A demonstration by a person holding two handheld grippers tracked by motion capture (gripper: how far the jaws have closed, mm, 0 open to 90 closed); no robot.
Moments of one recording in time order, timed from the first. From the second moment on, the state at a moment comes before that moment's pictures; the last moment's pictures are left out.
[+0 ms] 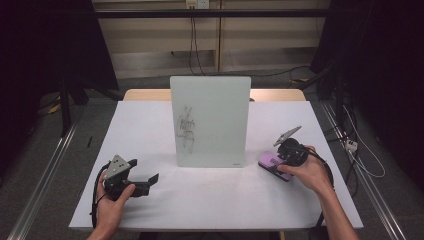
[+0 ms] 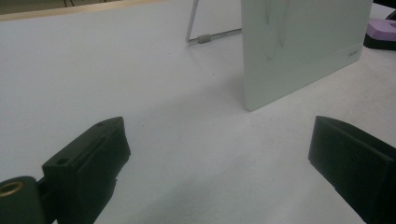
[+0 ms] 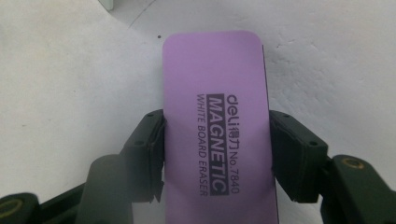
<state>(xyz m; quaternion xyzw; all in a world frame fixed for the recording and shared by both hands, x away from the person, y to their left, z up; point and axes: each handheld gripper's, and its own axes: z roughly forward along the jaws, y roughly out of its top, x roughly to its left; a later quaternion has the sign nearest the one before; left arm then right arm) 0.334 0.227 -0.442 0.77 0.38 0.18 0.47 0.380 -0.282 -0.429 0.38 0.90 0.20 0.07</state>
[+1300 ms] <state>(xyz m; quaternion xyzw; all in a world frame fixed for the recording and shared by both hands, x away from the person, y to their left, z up) 0.338 0.229 -0.446 0.77 0.39 0.17 0.46 0.363 -0.286 -0.401 0.38 0.85 0.34 0.13</state>
